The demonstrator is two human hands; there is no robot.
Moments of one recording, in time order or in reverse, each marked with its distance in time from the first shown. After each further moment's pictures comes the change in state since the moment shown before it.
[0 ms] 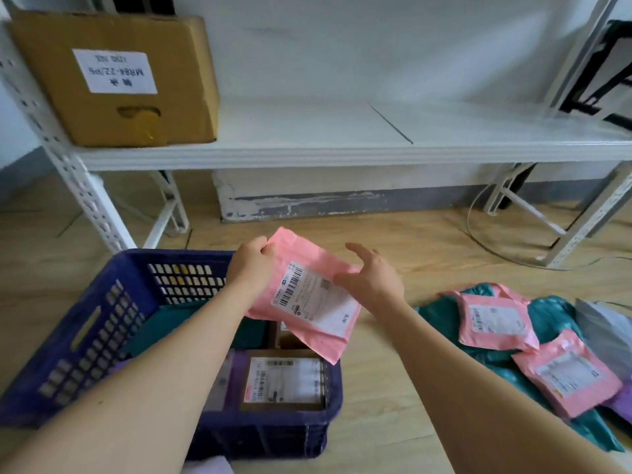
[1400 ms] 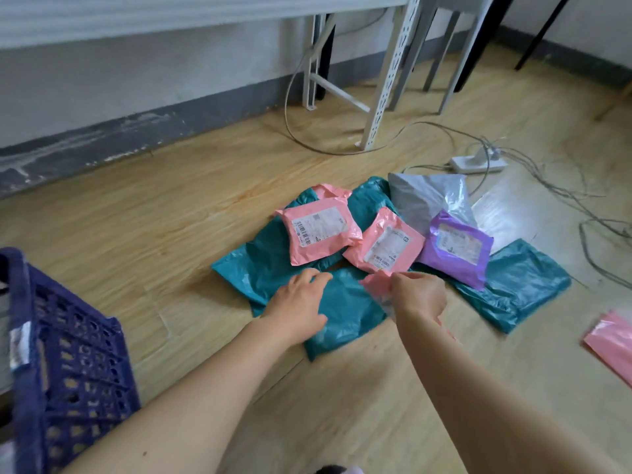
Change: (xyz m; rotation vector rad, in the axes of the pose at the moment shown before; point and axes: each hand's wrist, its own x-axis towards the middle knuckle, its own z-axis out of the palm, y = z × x) left_hand -0.127 0.100 0.364 0.499 -0.939 0.794; right_hand -0.037 0.364 -0.089 0.457 0.716 1.003
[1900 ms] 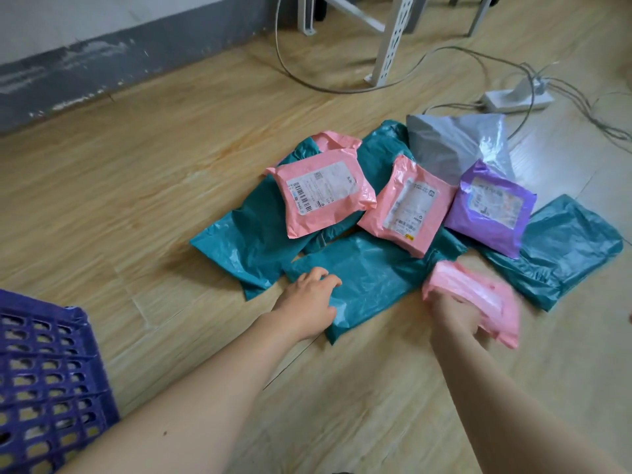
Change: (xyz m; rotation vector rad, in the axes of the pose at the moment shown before) left_hand 0.065 -0.033 0.067 -0.071 -0.204 -0.041; right_hand 0.092 0.100 0.041 0.503 0.106 0.549
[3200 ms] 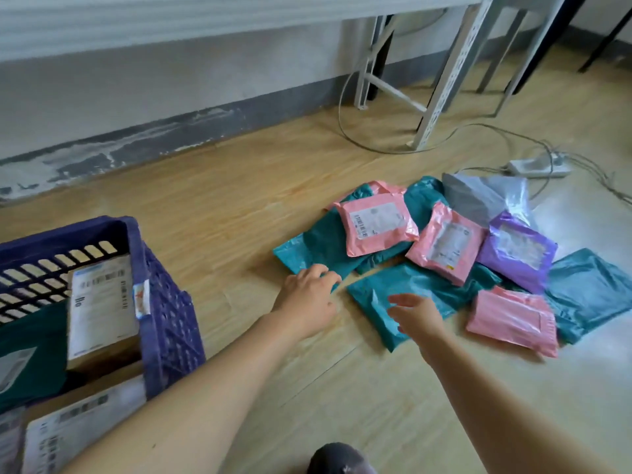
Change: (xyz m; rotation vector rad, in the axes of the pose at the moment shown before) left_hand -0.145 -0.040 -0.062 0.080 0.306 -0.074; right_hand -0.144 0.043 0.013 -0.853 -0.543 -0.607
